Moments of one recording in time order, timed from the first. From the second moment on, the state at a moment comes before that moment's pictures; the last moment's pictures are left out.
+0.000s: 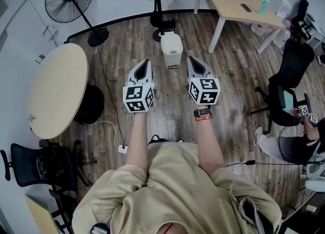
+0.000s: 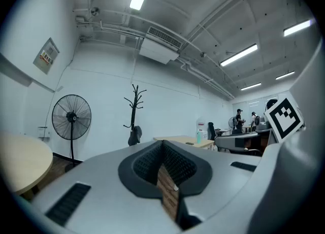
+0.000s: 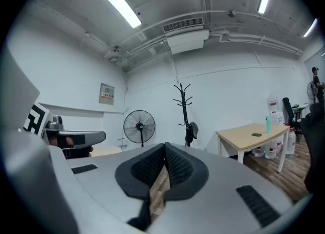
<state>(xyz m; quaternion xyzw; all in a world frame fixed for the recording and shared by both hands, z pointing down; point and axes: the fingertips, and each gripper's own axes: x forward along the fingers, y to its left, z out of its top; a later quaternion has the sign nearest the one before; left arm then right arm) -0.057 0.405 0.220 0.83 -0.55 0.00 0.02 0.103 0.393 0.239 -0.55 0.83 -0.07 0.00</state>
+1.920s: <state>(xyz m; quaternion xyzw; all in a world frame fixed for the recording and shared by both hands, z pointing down) -0.071 0.025 0.291 0.87 -0.48 0.04 0.06 0.053 0.033 0.302 -0.57 0.81 -0.13 -0.01</state>
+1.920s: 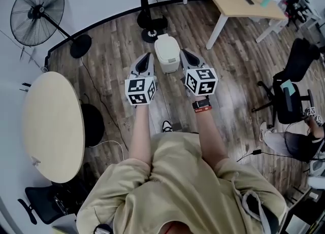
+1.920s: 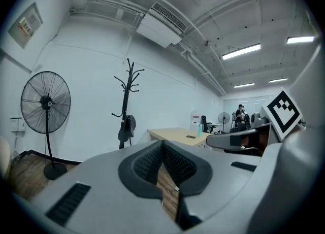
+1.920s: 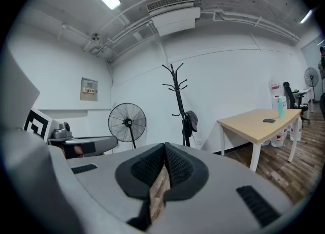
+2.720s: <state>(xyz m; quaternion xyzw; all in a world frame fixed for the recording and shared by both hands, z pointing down) -0.083 -0.104 0.353 0.88 -0.47 0.05 0.10 0.024 -0.096 0.379 -0.55 0.82 -0.18 -0.05</state>
